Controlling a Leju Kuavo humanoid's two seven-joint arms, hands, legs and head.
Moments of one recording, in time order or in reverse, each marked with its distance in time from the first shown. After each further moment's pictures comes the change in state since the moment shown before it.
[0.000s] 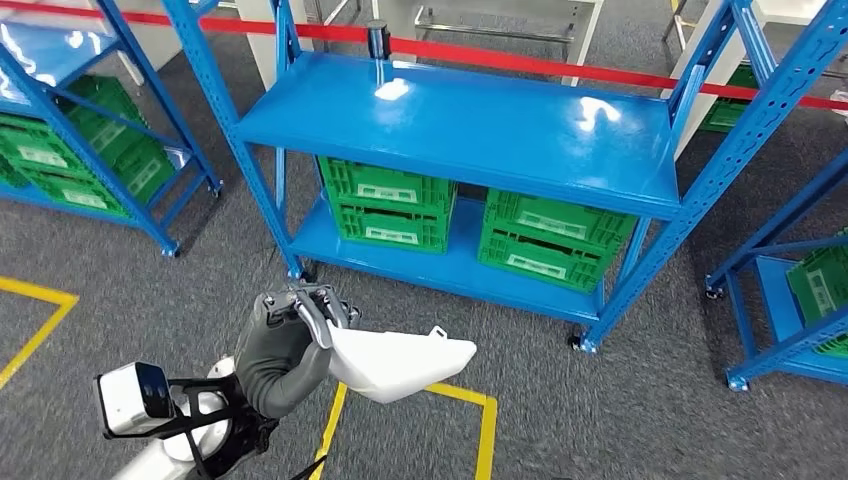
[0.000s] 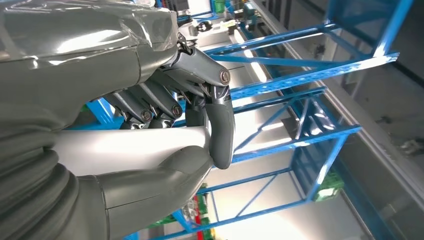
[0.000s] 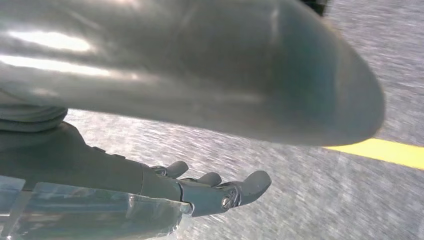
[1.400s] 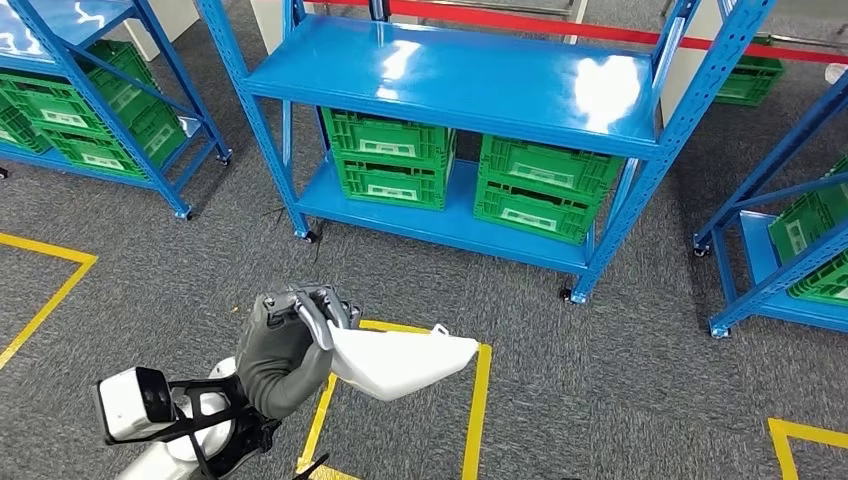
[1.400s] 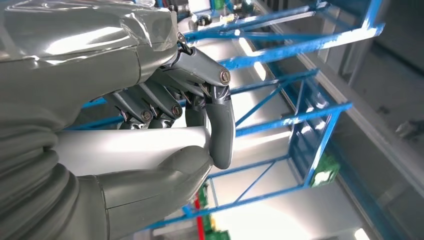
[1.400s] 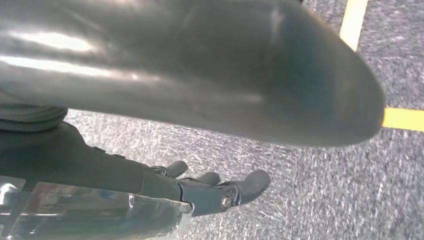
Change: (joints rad) left arm 0.014 -0.006 0.012 -0.008 -0.027 0.006 -0.014; right arm -0.002 -0.011 -0.009 0.001 0.007 -0.006 -0.016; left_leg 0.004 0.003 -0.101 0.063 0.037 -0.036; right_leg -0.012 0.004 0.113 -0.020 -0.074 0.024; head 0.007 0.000
